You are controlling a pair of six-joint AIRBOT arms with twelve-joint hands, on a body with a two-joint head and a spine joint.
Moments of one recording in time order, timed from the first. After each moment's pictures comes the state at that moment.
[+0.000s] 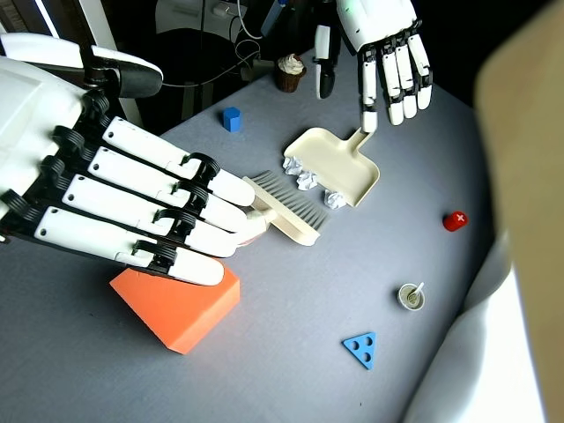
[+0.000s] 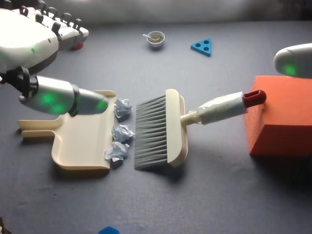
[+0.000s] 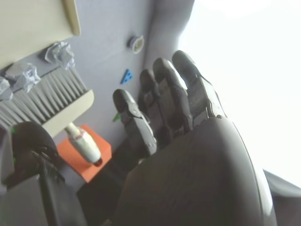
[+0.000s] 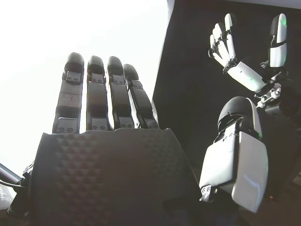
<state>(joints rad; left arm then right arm) 0.46 -0.70 0.78 -1.06 -0.39 2.24 -0.02 -0.51 0.66 -2.60 -0.29 1.74</state>
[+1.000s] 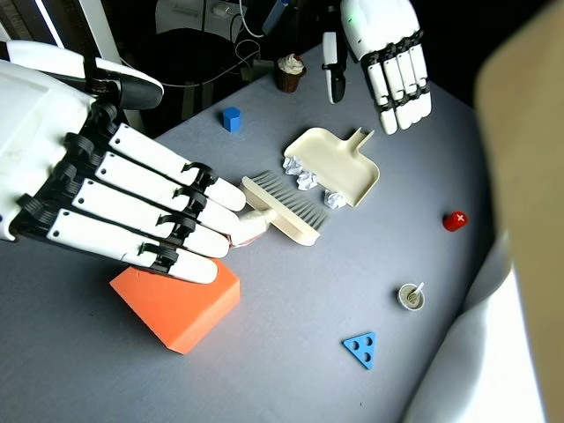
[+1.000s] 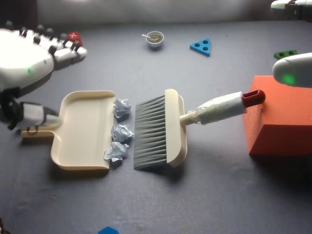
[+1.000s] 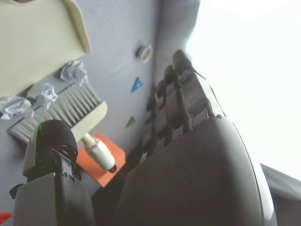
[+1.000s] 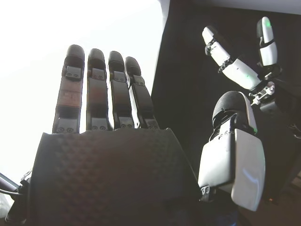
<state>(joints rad) 0.62 -0.72 0.85 -0.83 -0.41 1.95 -0.03 -0.51 0.65 -2.58 -0.25 1.73</state>
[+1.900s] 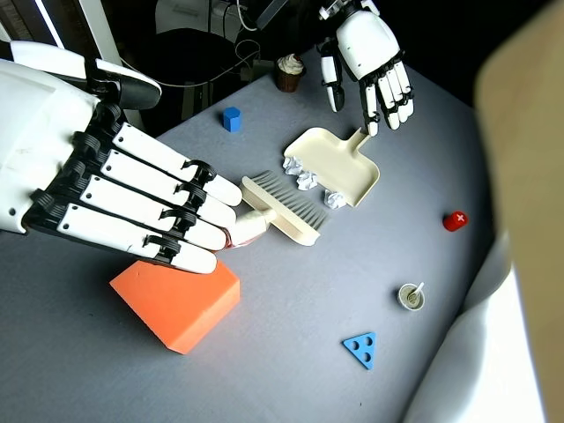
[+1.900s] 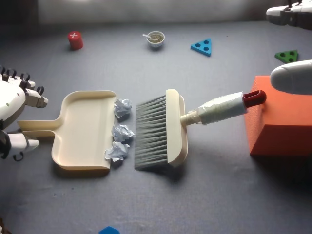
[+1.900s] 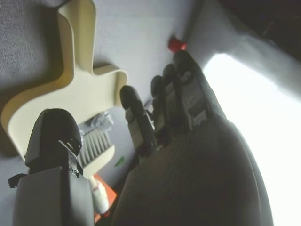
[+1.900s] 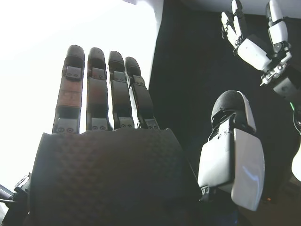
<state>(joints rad) 0.91 -0.80 0.86 -0.94 -0.72 1.83 -0.03 -0.50 0.64 -2.58 -0.23 1.73</state>
